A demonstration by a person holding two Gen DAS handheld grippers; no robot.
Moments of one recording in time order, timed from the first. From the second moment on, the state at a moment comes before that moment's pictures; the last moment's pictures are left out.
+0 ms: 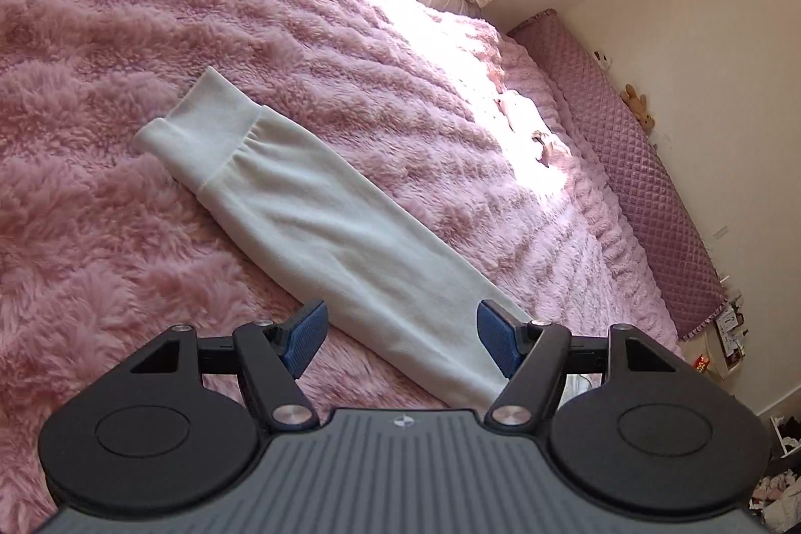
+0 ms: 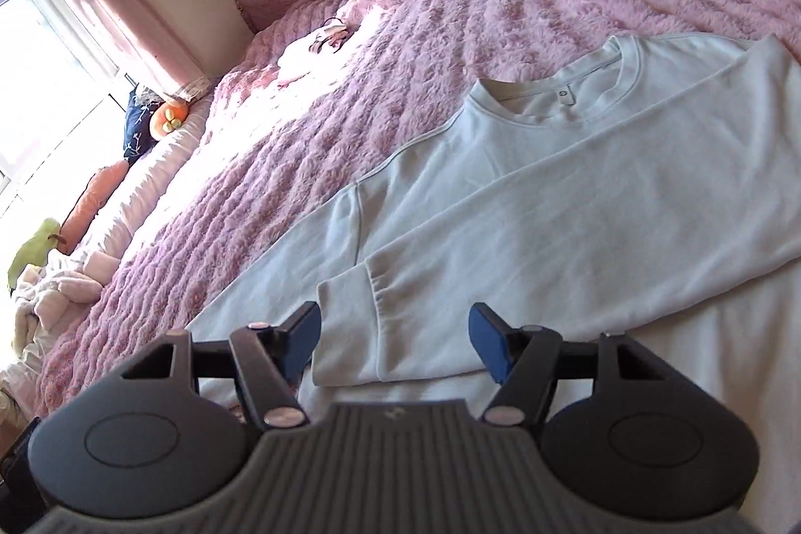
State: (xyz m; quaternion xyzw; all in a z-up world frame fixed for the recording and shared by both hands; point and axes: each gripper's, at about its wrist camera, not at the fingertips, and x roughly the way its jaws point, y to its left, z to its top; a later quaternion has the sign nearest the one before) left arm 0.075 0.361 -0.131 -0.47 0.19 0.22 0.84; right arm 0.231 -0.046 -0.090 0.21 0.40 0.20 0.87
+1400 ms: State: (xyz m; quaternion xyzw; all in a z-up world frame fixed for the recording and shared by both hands) left arm 0.119 0.400 -0.077 -0.51 0.04 0.11 0.85; right arm 0.213 -0.024 -0.094 0.15 0.42 0.23 0.87
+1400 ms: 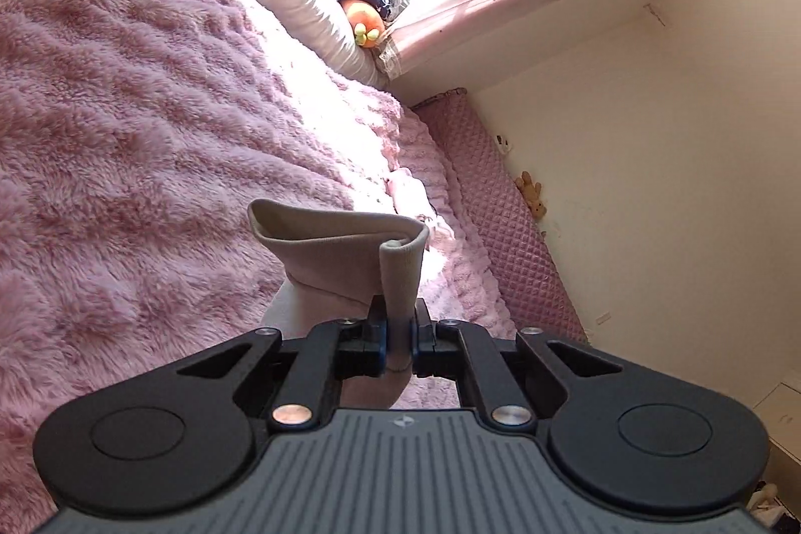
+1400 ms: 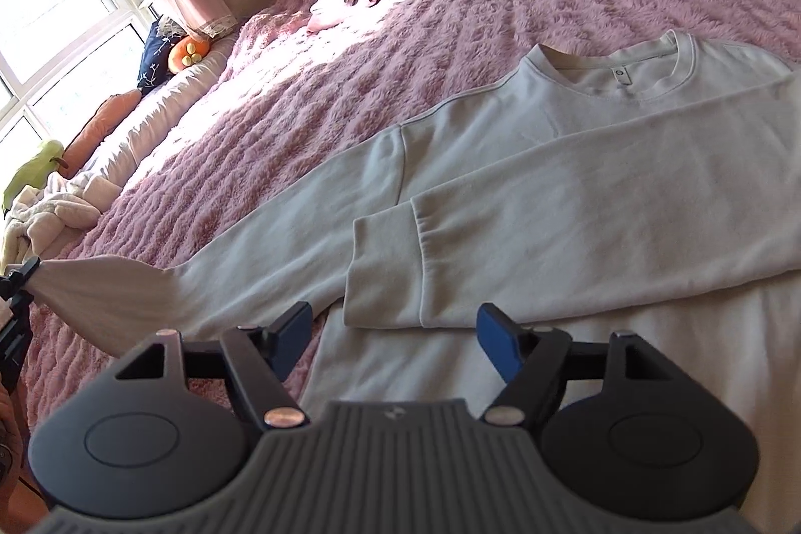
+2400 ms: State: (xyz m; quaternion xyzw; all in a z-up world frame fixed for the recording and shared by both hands) left arm 0.334 -0.006 -0.139 -0.48 0.24 -0.20 0.82; right arm 0.139 -0.267 -0.121 0.19 0.40 0.12 0.89
